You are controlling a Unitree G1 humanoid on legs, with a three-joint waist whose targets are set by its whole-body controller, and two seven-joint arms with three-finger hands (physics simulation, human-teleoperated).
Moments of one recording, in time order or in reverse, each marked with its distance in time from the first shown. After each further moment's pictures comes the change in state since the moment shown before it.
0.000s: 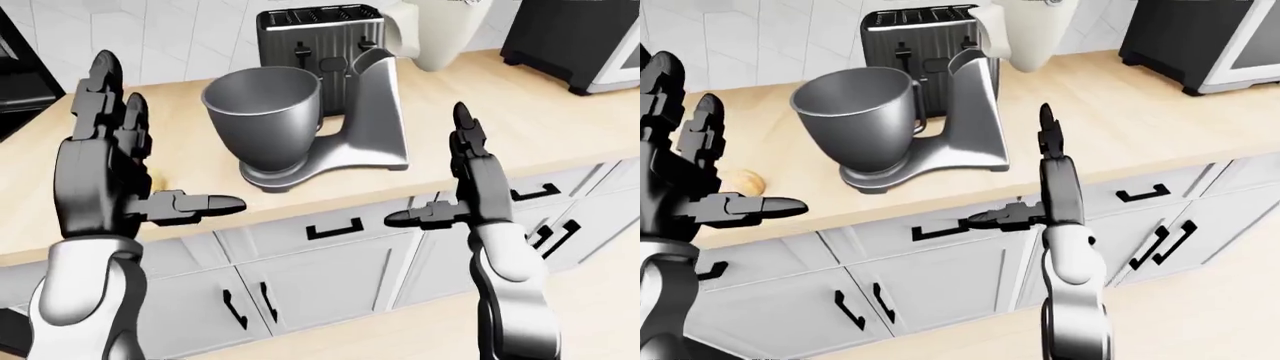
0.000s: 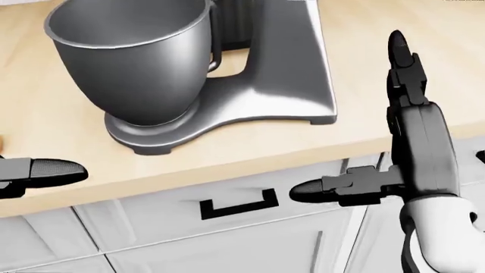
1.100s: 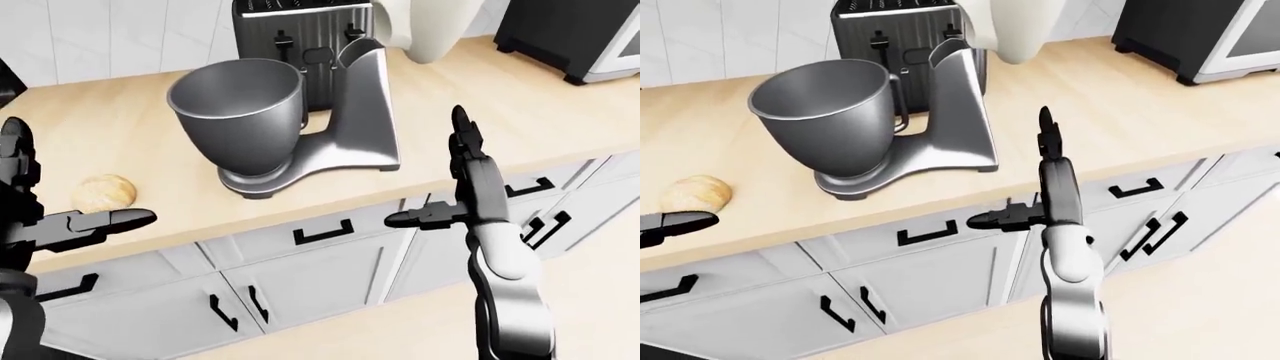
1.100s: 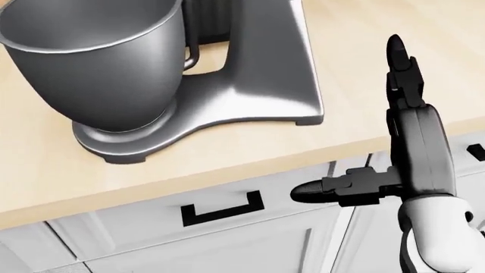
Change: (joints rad) left arm 0.128 0.149 0.347 0.074 -0.074 -0.047 -0.089; right arm 0.005 -0.002 -0.005 0.042 -0.006 -0.038 -0.005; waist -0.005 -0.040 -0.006
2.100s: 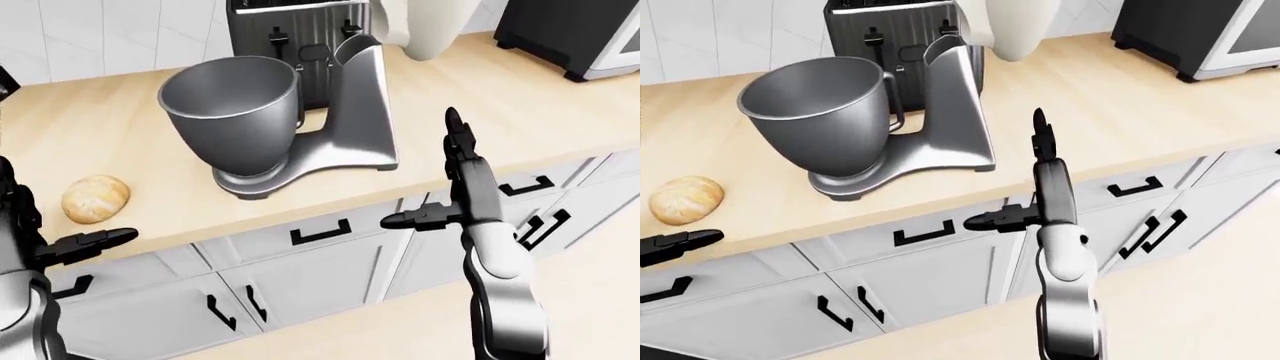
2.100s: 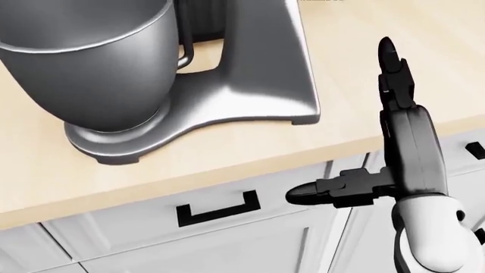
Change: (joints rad) left arm 0.047 0.072 -0.033 0.776 0.141 -0.550 0.041; right arm -0.002 0.007 0.018 0.018 -0.020 -0.008 0.006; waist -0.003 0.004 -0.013
